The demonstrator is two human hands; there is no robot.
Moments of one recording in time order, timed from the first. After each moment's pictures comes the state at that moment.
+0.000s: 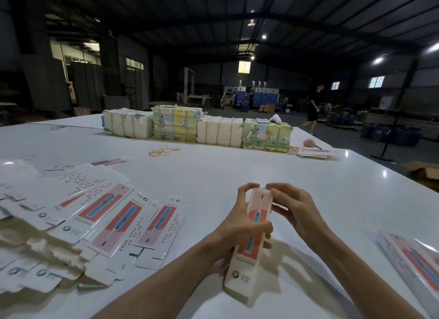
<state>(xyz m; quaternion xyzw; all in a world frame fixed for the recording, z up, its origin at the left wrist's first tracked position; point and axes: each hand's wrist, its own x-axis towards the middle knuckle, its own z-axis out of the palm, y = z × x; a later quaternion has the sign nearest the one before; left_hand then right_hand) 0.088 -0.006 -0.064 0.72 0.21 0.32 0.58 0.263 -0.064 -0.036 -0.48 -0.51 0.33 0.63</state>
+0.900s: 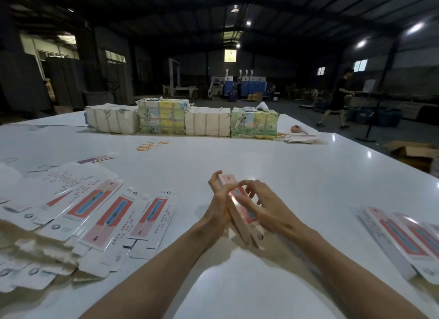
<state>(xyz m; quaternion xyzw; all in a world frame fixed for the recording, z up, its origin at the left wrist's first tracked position) 0.094 0.003 -0.069 0.47 0.20 0.46 0.72 0.236 -0.067 -0.060 -0.62 -0.68 0.08 0.38</state>
